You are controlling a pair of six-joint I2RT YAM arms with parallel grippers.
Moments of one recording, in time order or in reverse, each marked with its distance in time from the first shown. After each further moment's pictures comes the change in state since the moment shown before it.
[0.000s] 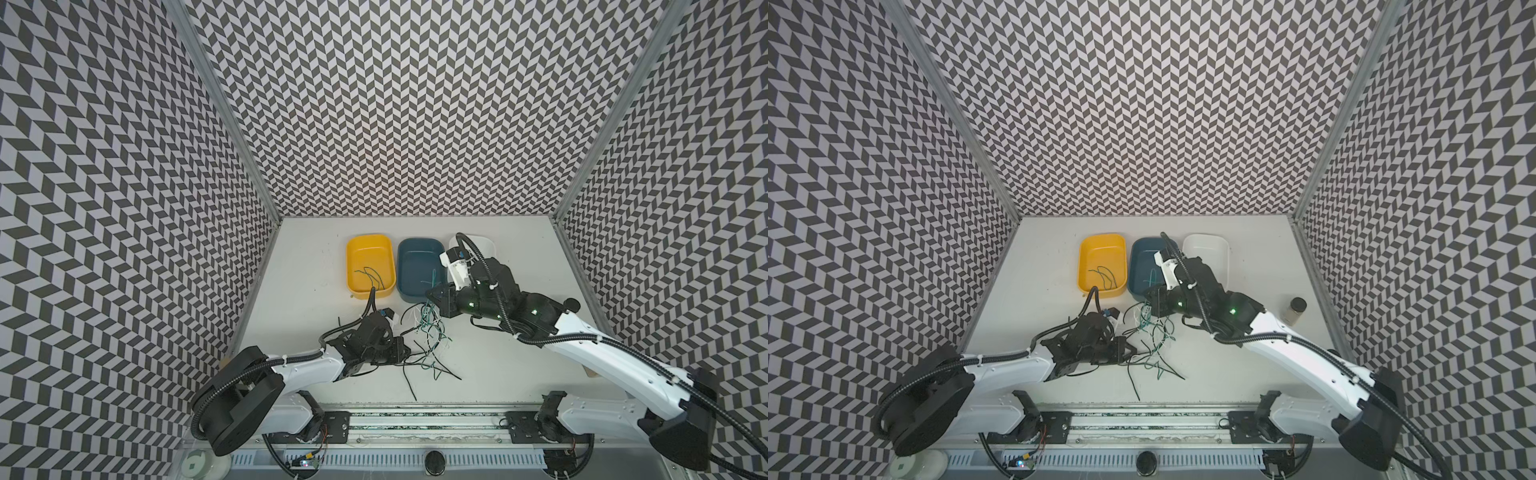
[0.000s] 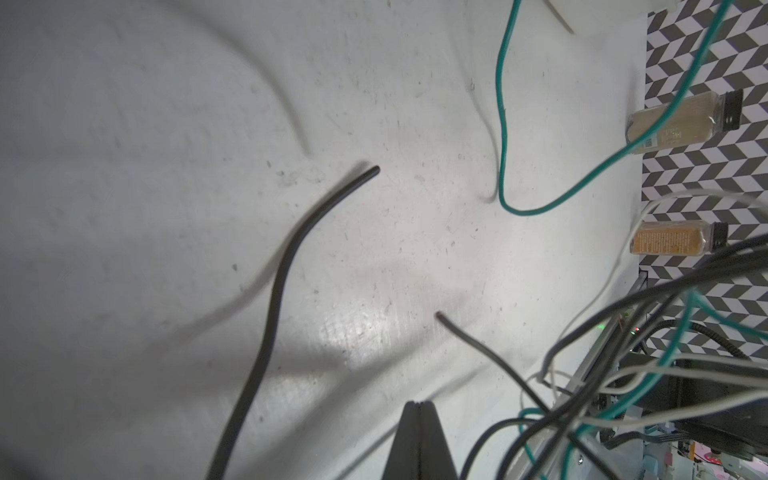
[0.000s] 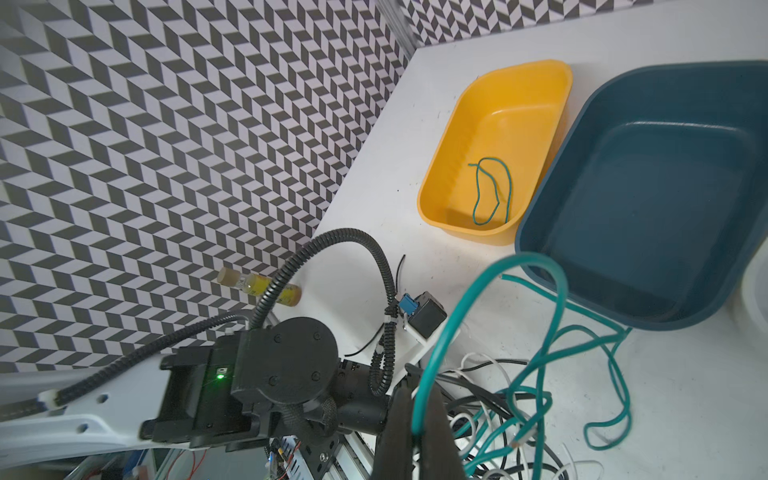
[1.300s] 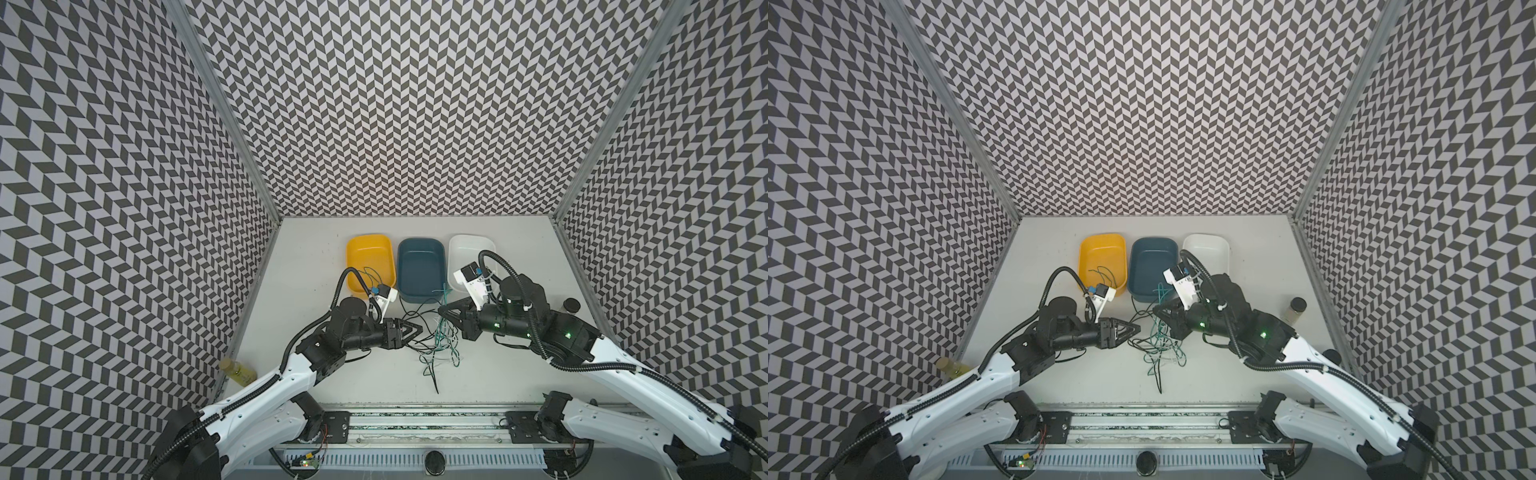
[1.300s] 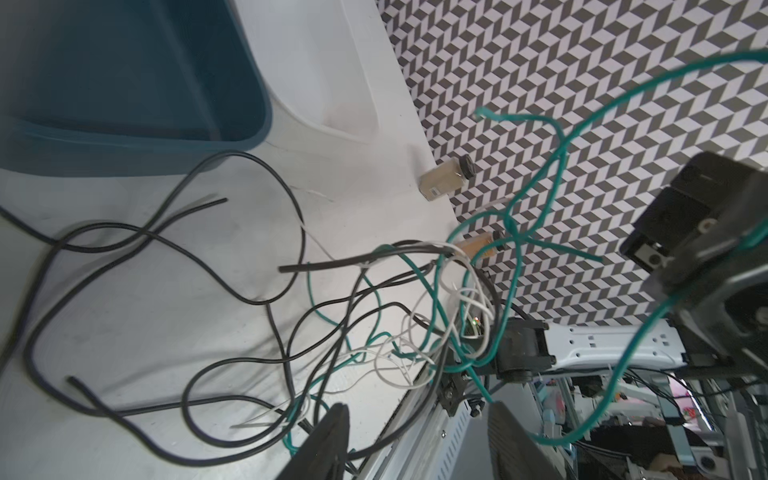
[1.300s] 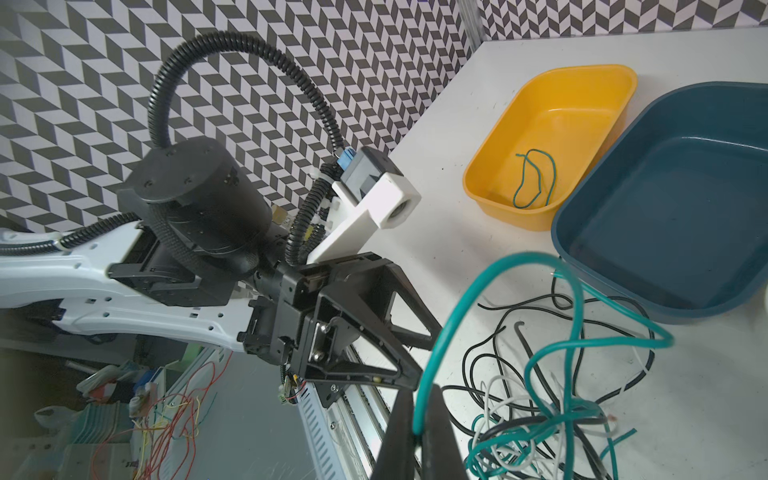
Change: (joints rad) left arm 0.052 -0.372 0.125 -0.089 0.222 0.035; right arm -0.002 -0.209 -0.162 0.006 -0.162 -0.146
